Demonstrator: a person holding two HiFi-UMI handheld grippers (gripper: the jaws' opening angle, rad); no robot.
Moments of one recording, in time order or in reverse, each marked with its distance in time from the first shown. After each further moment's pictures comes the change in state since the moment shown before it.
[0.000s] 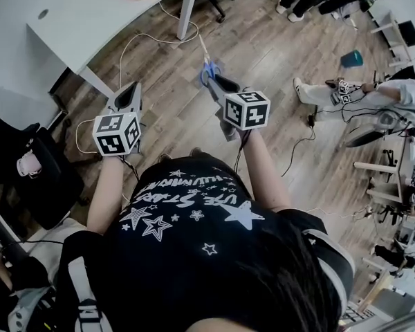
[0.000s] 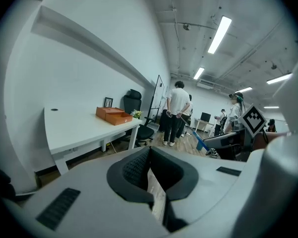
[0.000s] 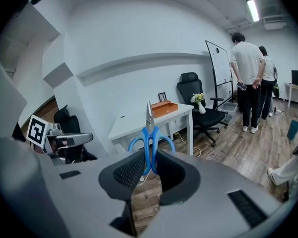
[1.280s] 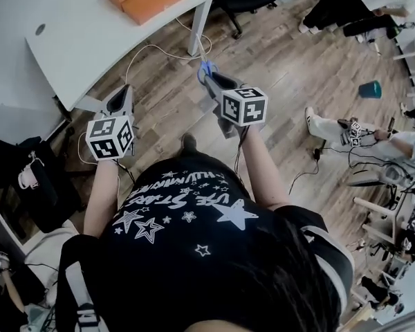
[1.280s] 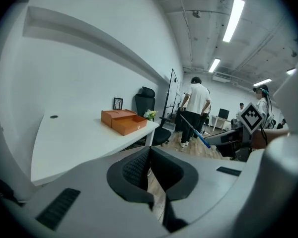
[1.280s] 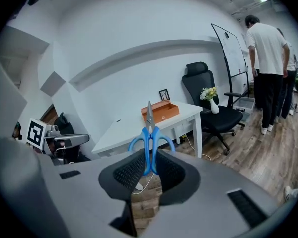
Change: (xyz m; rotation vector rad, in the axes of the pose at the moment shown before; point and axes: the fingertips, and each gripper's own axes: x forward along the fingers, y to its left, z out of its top) left arm 0.206 0.071 0.083 -0.006 0.025 0.179; right arm 0.189 -0.151 0.126 -0.002 0.052 0.154
